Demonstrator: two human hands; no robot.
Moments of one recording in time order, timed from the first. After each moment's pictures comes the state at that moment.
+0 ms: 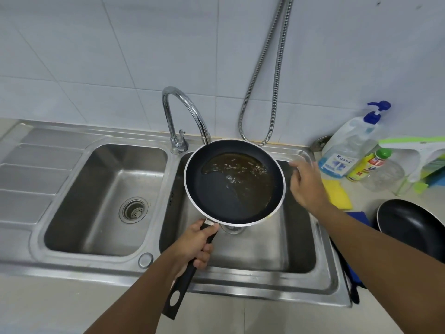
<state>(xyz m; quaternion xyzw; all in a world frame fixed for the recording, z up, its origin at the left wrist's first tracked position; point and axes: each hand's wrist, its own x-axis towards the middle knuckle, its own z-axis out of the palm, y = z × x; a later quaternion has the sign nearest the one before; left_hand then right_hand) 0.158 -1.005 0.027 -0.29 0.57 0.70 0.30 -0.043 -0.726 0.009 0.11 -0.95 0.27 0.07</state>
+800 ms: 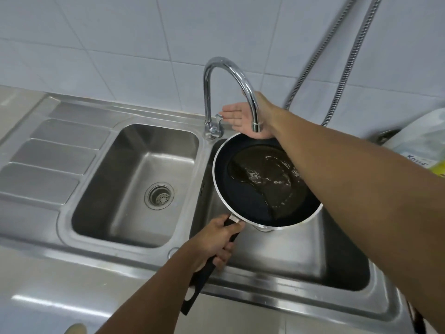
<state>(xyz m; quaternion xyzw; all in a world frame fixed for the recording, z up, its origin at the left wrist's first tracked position) 0.147 -1.054 -0.006 -0.28 0.58 0.69 0.34 -0.135 -1.006 0.069 0.02 -0.62 0.62 -0.48</state>
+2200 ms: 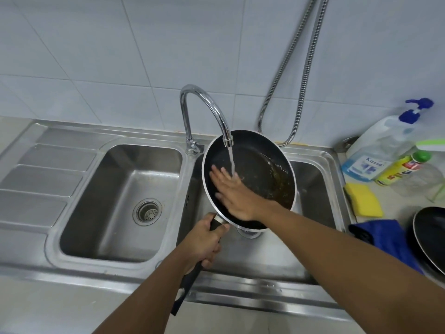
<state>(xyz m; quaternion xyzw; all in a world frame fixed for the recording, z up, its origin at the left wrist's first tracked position) 0.141 -1.036 0.023 -0.25 0.66 0.66 0.26 -0.011 -0.916 -0.019 0.44 -0.86 0.17 -0.21</state>
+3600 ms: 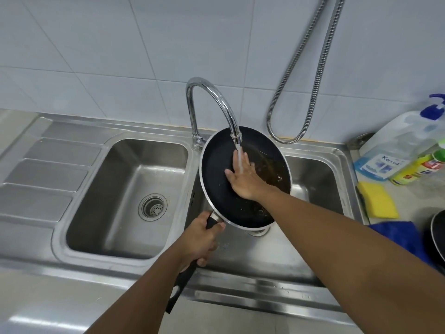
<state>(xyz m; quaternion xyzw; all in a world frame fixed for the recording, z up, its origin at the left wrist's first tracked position) 0.141 -1.056 0.018 -0.27 0.67 0.65 0.25 -0.043 -0.941 -0.014 0.22 -0.91 0.24 -0.27</state>
